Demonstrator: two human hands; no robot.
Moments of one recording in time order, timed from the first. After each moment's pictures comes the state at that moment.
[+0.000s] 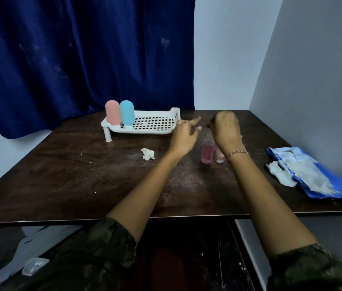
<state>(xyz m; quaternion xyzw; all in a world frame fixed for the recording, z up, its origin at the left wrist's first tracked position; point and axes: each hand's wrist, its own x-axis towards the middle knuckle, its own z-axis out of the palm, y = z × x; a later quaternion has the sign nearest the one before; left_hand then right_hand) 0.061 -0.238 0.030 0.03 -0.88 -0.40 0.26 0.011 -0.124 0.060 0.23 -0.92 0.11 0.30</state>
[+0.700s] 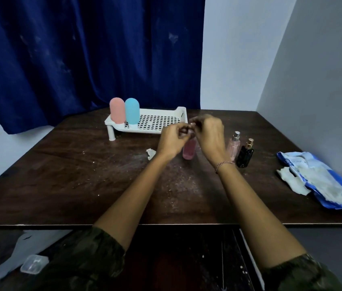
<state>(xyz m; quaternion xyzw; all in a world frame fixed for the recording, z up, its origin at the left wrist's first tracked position) 0.066 -0.281 0.018 0.06 -0.84 -0.45 0.29 0.033 -0.173 0.046 0.30 -0.85 0.34 0.27</state>
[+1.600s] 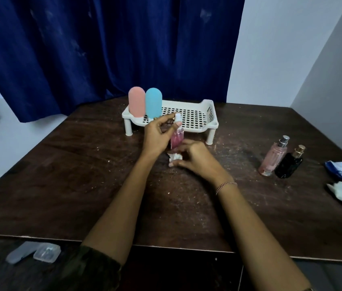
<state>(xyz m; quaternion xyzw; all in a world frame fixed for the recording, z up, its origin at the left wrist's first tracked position) 0.069 -0.384 -0.016 0.10 -0.73 -0.57 0.35 0.029 -0.249 -0.029 0.52 -0.81 0.28 0.02</state>
